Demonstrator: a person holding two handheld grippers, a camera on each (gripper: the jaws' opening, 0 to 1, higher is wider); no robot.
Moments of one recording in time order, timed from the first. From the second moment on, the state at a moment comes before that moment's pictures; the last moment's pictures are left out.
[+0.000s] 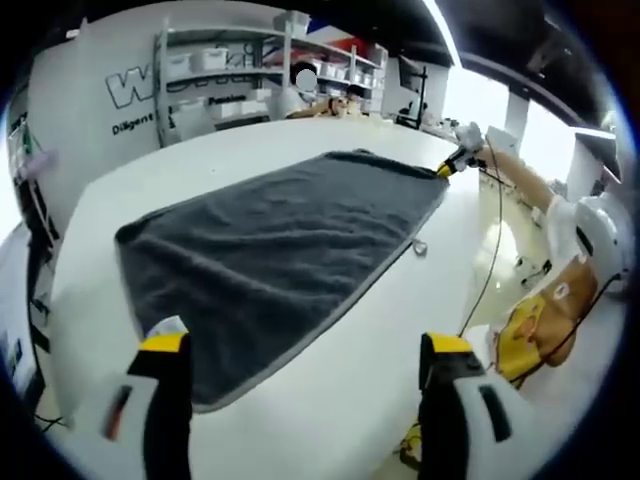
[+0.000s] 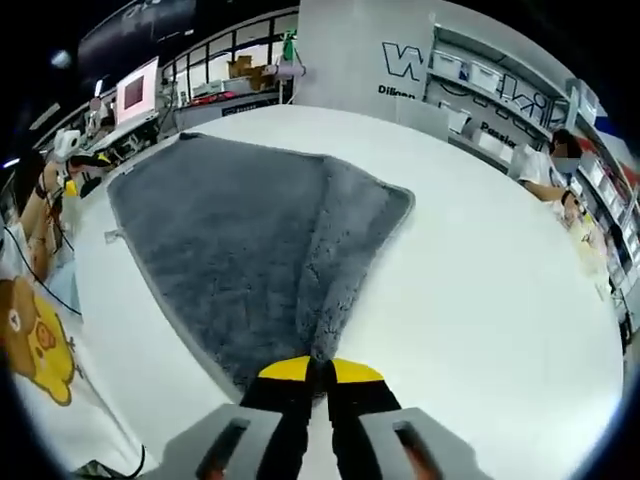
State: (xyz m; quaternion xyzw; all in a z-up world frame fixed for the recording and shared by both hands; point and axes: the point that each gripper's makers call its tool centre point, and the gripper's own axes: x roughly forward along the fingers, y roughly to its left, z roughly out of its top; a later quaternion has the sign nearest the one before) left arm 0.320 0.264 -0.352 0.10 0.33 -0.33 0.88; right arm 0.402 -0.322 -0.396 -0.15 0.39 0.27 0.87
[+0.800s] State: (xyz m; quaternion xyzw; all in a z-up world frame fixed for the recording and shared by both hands) left arm 0.318 0.275 -0.359 0.09 0.33 -0.32 0.88; right arm 0.380 -0.315 -0.352 -0.18 0.29 0.31 0.89
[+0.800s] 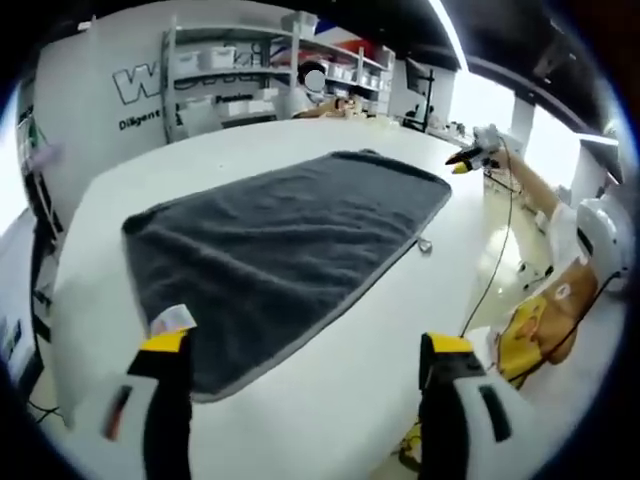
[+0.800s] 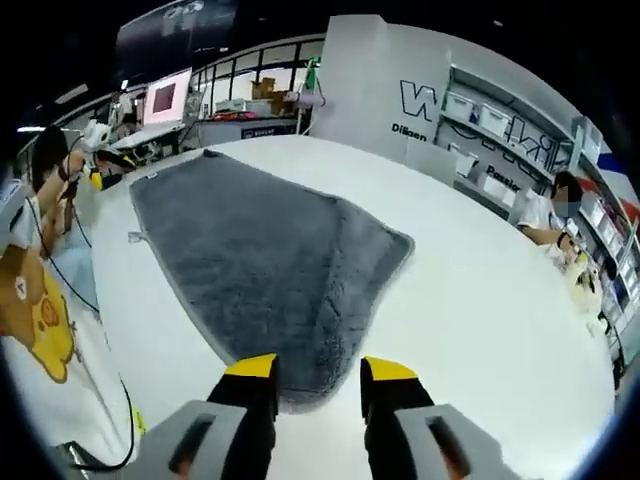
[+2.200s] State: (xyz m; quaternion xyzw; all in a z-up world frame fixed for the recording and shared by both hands) left arm 0.310 0.308 -0.372 0.07 0.35 -0.28 0.89; right arm 0.347 -0.322 -0.357 -0.18 0.26 0.36 0.88
